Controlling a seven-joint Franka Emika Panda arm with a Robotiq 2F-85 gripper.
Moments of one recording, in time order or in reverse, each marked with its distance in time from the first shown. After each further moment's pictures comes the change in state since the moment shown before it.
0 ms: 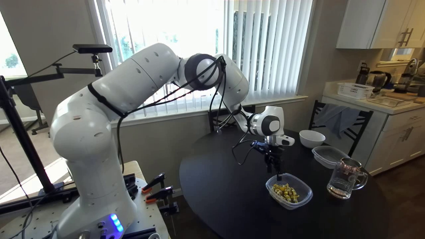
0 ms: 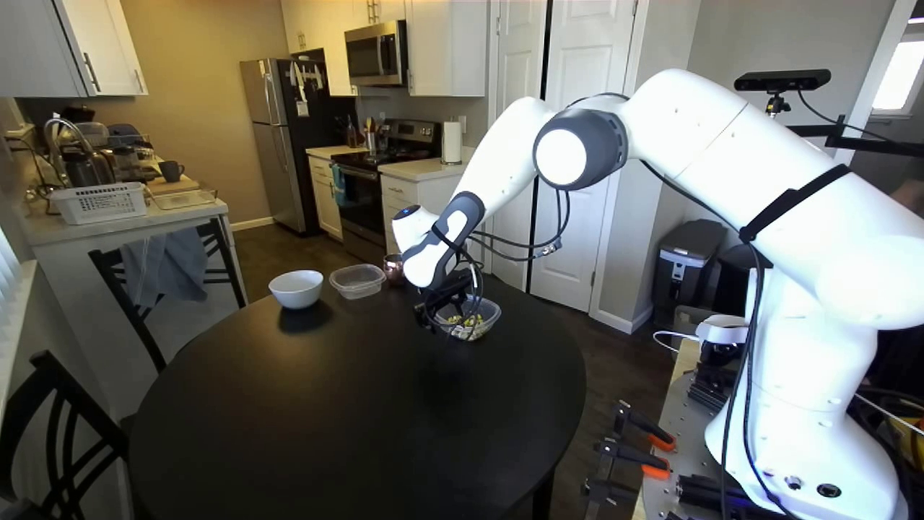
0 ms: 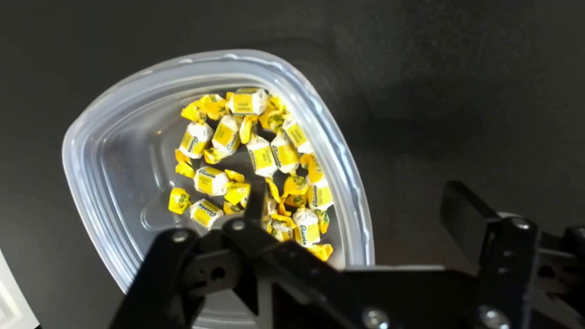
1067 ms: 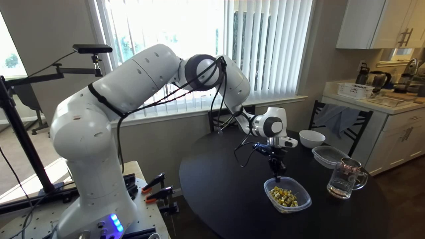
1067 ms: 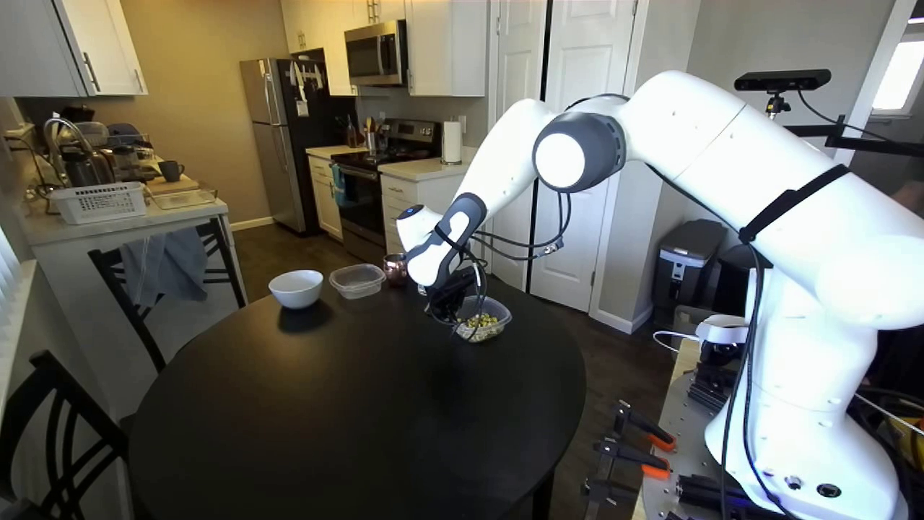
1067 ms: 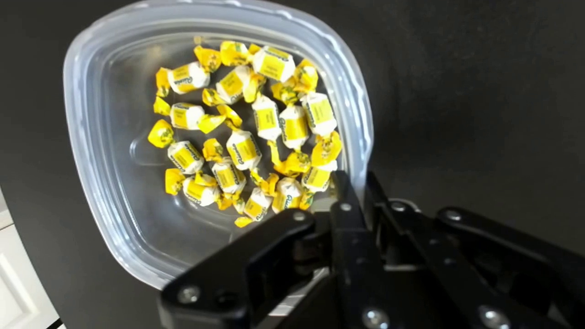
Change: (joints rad) arm -0.001 0.009 -0.027 0.007 0.001 0.000 -0.006
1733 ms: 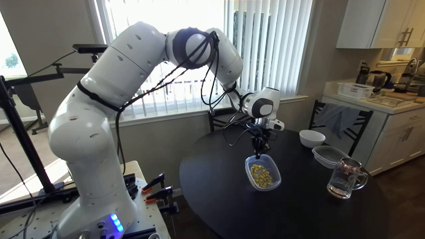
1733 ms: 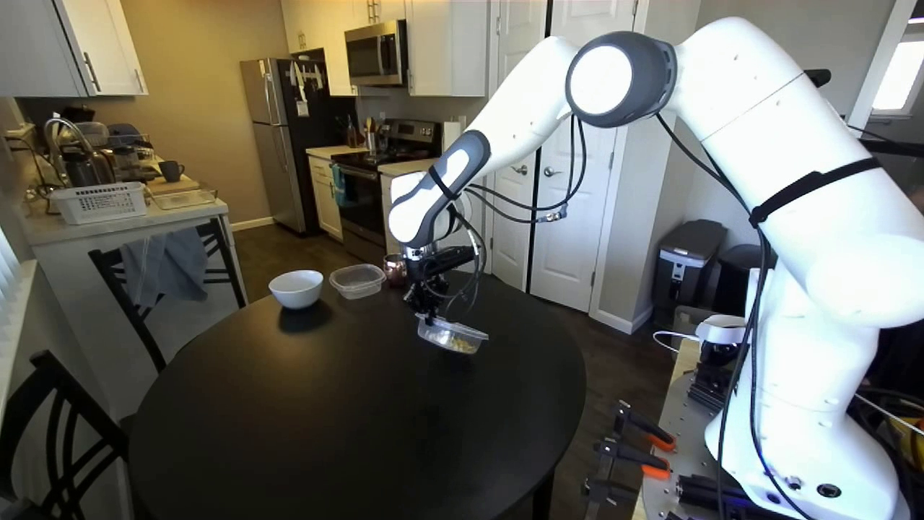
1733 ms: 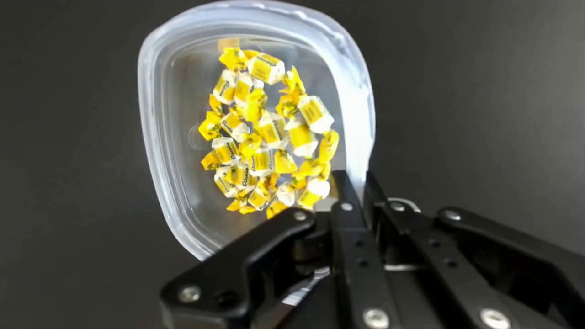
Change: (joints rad) arm -0.058 -0.257 0.188 -0.208 0.185 -0.061 -0.310
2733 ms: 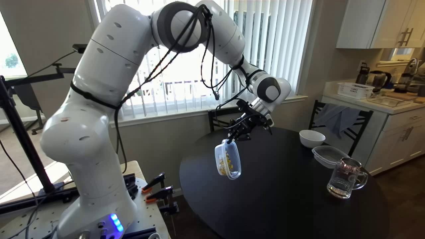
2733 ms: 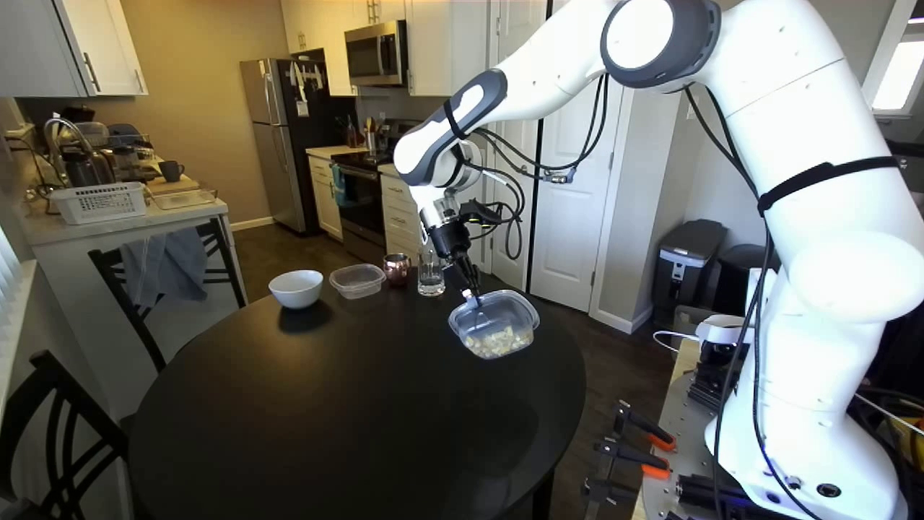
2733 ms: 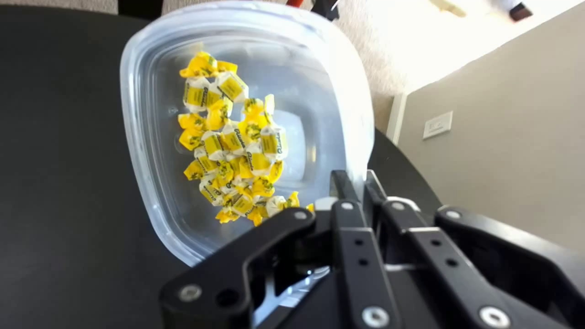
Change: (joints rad) arm -0.130 -0.163 0.094 -0.016 0.191 -0.730 -0.551
